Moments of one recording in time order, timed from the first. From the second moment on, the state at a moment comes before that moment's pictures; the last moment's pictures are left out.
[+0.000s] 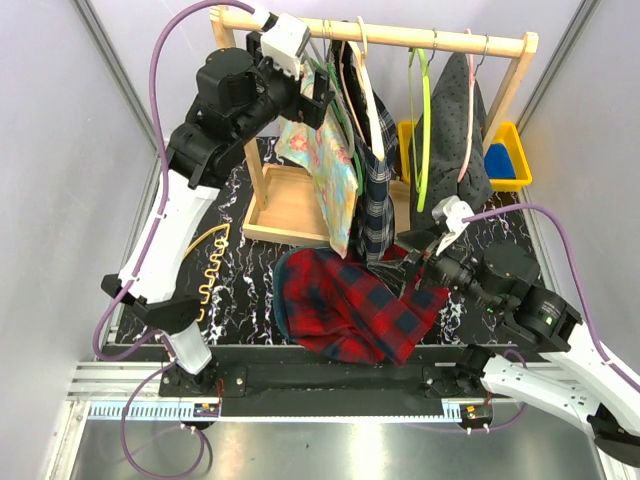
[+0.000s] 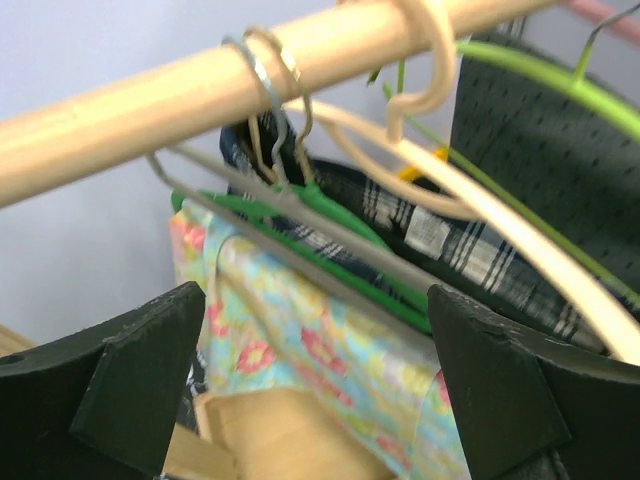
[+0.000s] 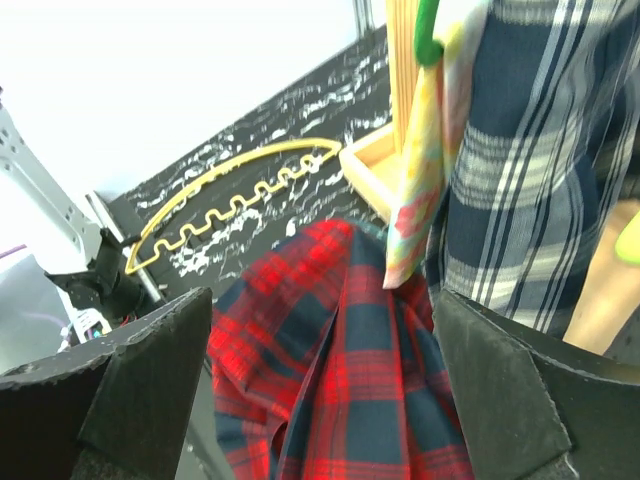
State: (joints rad) left arm -0.61 1.73 2.39 -0.69 -0.01 0.12; right arm 0.91 0.68 1.01 -0.41 0.02 0.20
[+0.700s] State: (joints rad) left arm -0.70 1.80 2.27 -0.47 0.04 0.06; right arm 0.91 0.69 1.00 -0.44 0.06 0.23
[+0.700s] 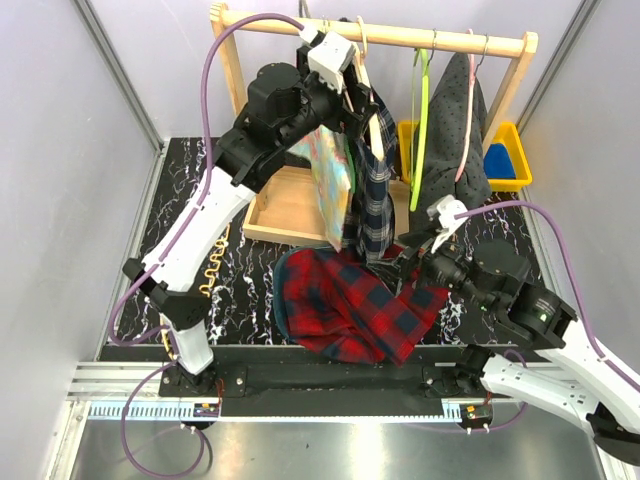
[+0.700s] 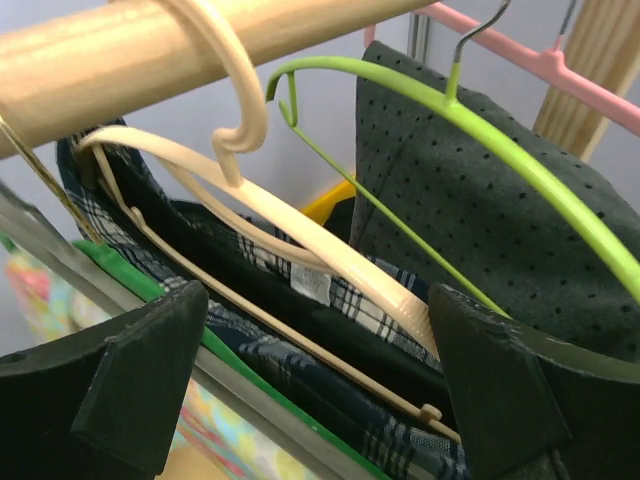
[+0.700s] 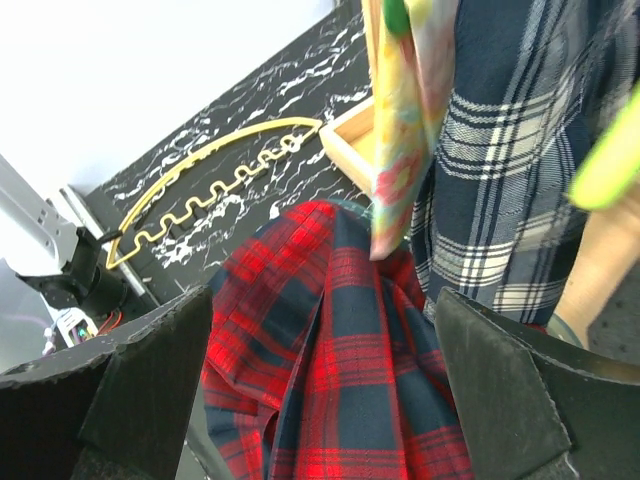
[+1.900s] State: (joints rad) left arm -0.57 1.56 2.02 -0.53 -0.01 0.16; right arm 0.91 0.69 0.99 -0.46 0.11 0.23
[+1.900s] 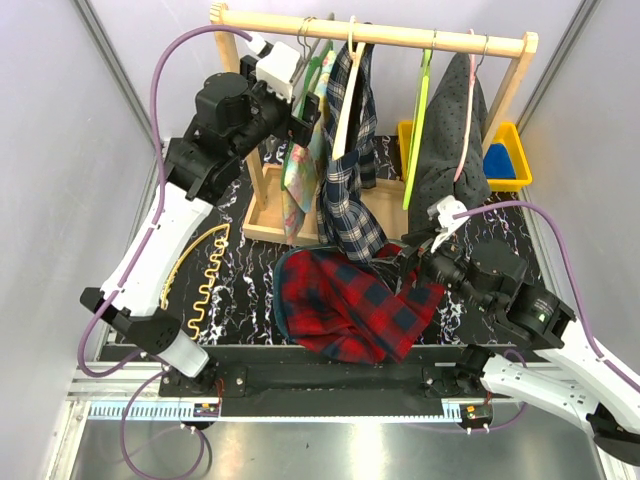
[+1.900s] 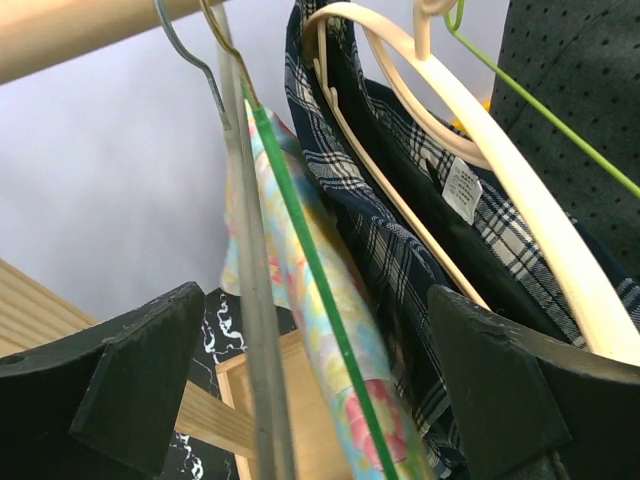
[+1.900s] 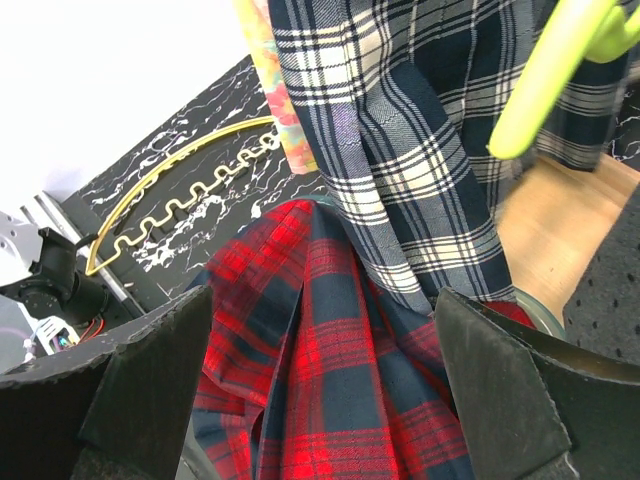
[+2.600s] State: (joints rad) left arm -0.50 1.66 2.00 -0.53 -0.03 0.19; right arm 0.91 0.67 0.99 -0.46 0.14 0.25
